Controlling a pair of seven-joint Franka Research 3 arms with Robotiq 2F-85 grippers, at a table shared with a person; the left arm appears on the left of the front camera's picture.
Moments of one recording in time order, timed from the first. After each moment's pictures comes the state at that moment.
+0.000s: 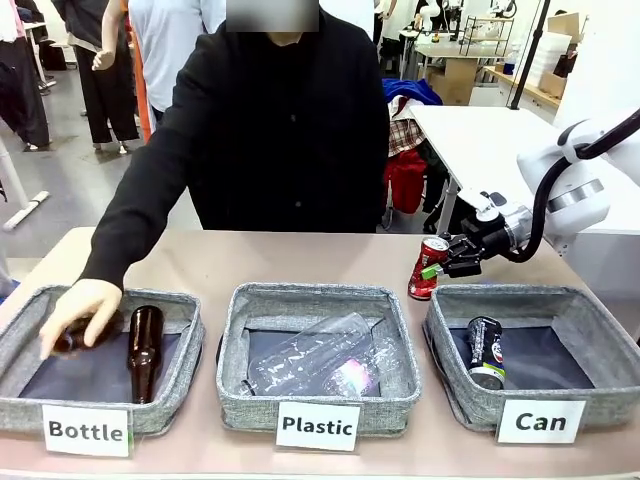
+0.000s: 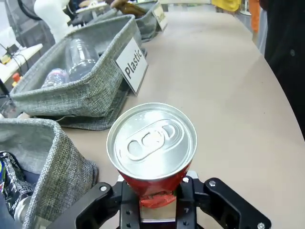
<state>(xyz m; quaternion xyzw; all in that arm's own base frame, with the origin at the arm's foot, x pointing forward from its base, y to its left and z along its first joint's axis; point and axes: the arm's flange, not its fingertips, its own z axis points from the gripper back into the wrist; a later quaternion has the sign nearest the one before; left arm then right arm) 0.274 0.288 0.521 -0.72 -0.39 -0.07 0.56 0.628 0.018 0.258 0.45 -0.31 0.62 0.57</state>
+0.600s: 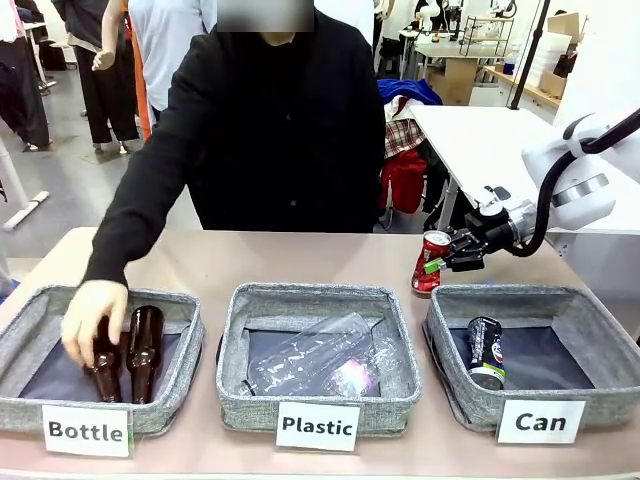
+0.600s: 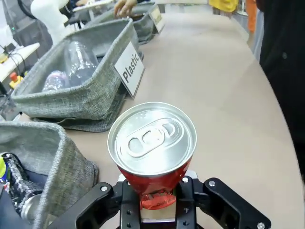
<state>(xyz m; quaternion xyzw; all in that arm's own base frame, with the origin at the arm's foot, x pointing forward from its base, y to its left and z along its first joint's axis) 0.284 0.282 0.514 -0.73 -0.37 -0.08 0.57 0.630 0.009 0.282 0.43 -0.32 0.62 0.57</state>
